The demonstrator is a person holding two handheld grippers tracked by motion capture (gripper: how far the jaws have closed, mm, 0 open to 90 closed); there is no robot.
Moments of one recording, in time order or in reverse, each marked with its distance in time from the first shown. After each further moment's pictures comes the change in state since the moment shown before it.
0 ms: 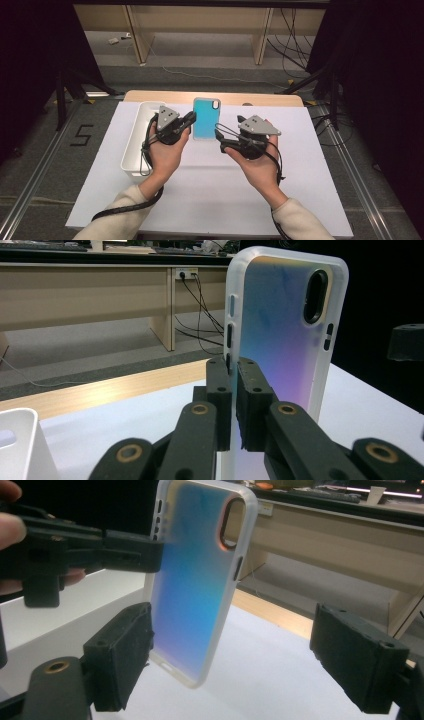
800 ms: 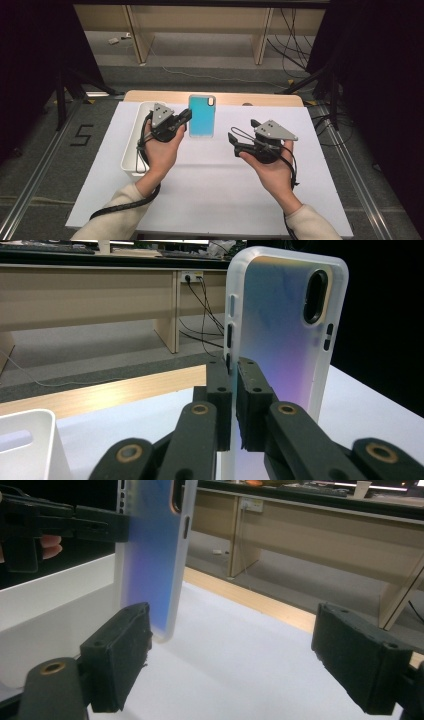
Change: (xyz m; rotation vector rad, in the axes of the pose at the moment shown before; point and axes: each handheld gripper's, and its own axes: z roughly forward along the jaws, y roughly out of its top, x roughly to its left) left arm 0.012 0.003 -0.003 -0.015 0.012 -0.013; right arm -0.022 -0.015 -0.022 -0.001 -0.025 0.031
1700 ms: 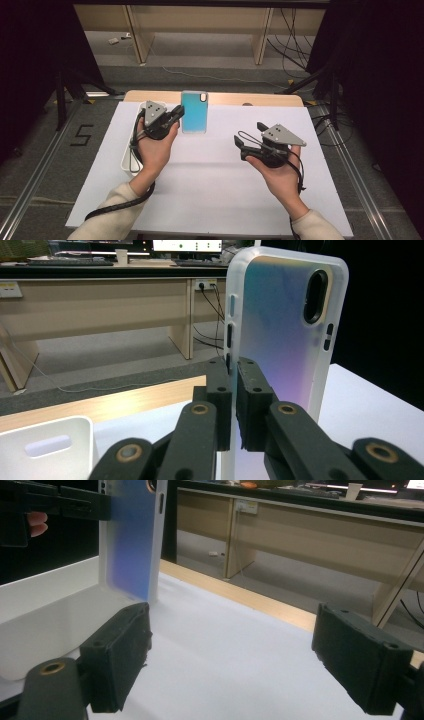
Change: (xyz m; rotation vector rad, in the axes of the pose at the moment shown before) left arm 0.012 0.008 -0.009 -0.024 0.051 0.023; right arm -0.007 -0.007 -0.015 -0.015 -0.016 -0.002
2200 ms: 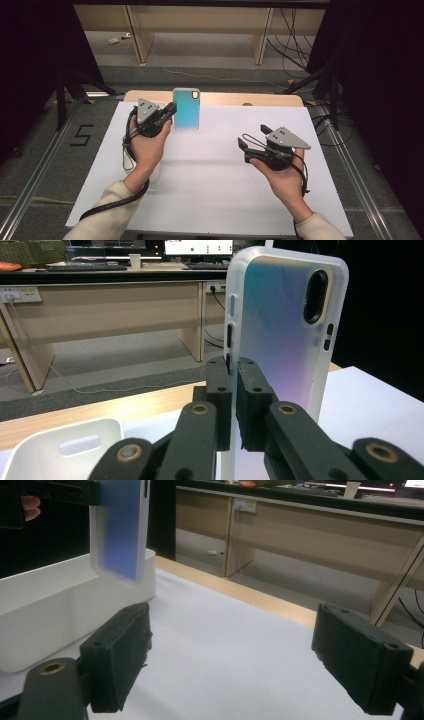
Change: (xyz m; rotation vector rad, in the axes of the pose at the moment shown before) left arm 0.018 0.003 -0.004 -0.010 0.039 0.003; right arm -0.006 -0.007 -0.008 0.013 -0.001 -0.003
